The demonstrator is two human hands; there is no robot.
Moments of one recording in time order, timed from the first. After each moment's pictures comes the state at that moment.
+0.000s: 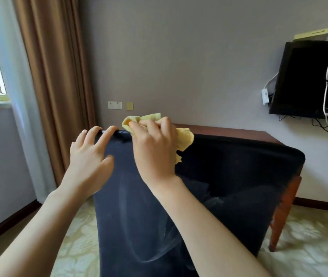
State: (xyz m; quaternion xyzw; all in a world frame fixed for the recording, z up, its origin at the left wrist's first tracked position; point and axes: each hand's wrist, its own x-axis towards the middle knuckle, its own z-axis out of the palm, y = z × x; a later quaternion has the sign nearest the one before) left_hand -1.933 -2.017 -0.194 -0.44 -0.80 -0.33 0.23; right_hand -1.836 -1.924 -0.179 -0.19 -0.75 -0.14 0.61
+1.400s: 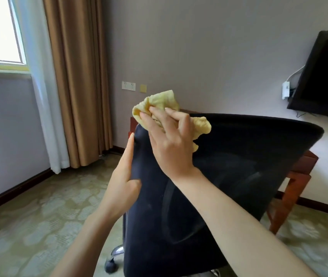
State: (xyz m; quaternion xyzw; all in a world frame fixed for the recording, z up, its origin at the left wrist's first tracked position) left_hand -1.871 -2.022 -0.287 -0.44 -0.65 -0.62 -0.05; right_hand -1.816 -1.912 -0.219 -0.02 -0.71 -0.19 0.67
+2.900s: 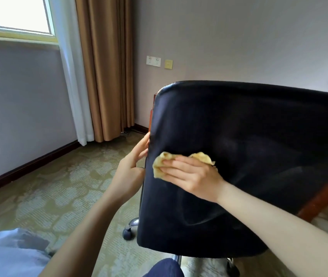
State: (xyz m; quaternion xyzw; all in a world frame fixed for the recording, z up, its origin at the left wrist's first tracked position) left_hand -1.910 -2.031 -0.331 -0.37 -0.66 -0.64 -0.14; right_hand -1.808 -1.849 -0.334 0.28 -0.84 -0.28 0.37
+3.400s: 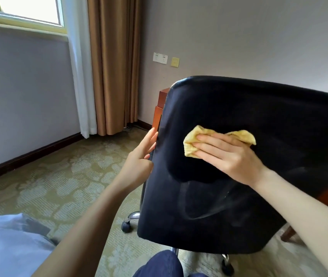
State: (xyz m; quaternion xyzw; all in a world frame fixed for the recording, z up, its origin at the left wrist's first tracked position) left_hand -1.914 -2.032 -0.336 -0.35 -0.64 -0.65 -0.20; right_hand -1.771 -1.831 -0.278 0.26 -0.83 -0.30 0.39
